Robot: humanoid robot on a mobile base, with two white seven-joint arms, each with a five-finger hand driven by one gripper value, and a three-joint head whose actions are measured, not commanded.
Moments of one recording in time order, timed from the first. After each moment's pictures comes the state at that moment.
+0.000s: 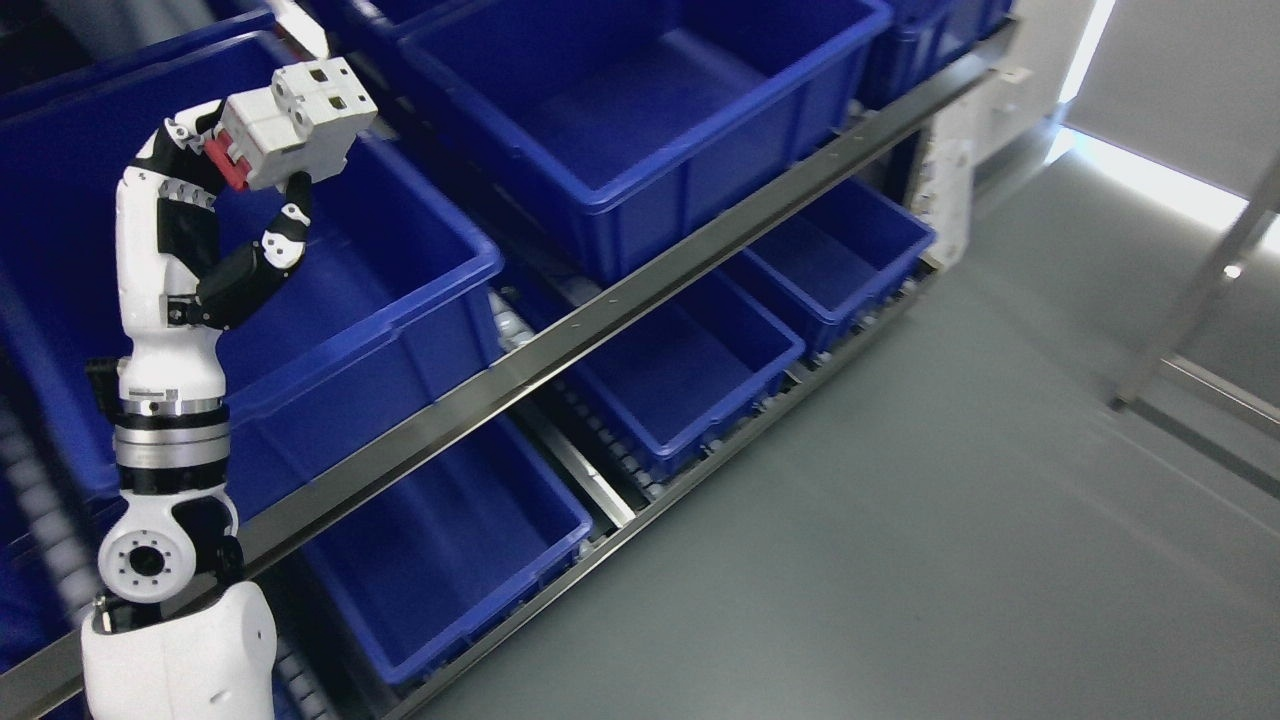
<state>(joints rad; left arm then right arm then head) -0.53 0.09 0.30 -1.71 0.02 -0.26 -0.30 0.00 0.00 -0.04 -0.16 -0.04 0.09 0.00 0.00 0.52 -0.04</state>
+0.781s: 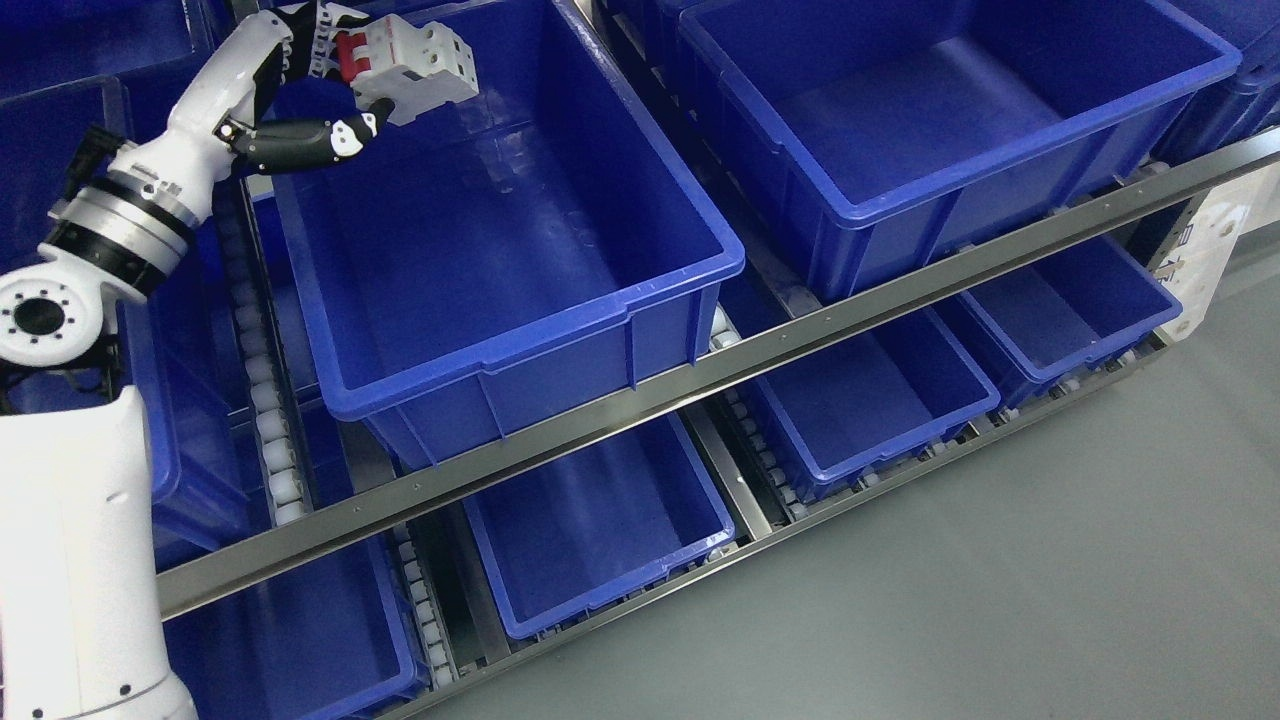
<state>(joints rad) -0.93 0.36 0.07 -1.44 -0.27 0.01 -0.66 0.00 0.00 -0.04 -0.16 -0.04 0.09 0.00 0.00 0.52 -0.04</state>
